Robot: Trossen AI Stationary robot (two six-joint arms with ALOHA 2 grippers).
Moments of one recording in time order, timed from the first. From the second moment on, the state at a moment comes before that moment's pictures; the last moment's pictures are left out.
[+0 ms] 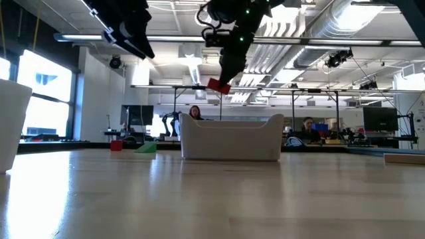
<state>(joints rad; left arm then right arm) 0.30 1.04 0.92 -0.57 -0.58 -0.14 -0.29 1.92 1.75 -0.78 0.37 -0.48</state>
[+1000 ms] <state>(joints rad) 0.72 1.45 0.92 -0.42 -0.25 -0.26 -0.56 2.06 1.75 -0.81 0.02 -0.10</state>
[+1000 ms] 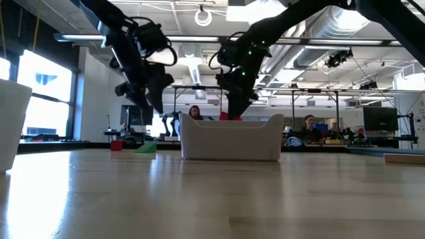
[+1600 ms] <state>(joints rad) 0.72 1.57 0.92 -0.40 -0.22 -0.41 -0.55 2.10 1.75 -0.83 0.06 -0.11</state>
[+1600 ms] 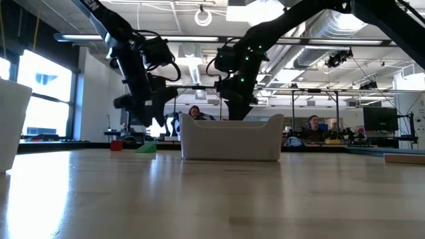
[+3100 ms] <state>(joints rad) 0.71 1.76 0.92 -0.40 -0.17 -0.23 -0.33 2.10 2.15 -1.37 0.29 -0.01</state>
